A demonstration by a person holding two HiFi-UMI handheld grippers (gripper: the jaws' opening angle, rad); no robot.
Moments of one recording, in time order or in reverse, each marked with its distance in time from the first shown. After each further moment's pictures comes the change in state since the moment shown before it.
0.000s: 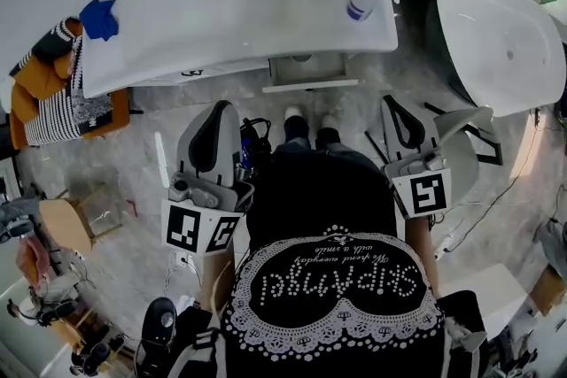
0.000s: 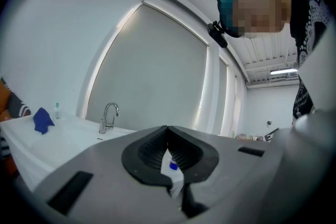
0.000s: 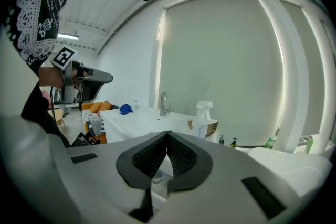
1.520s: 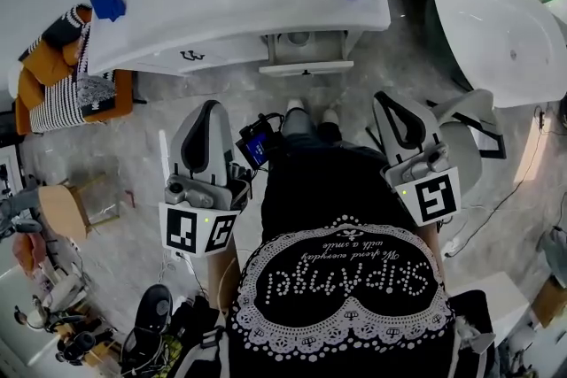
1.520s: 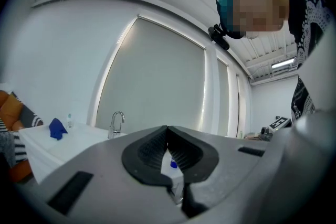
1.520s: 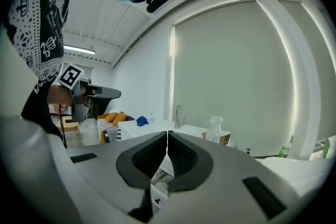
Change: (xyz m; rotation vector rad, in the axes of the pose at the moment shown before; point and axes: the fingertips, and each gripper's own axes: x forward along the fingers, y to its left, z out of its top) left arm -0.066 -0.050 -0.006 0.066 -0.079 0.084; right arm -0.071 0.033 0.022 -0.010 -0.123 0.152
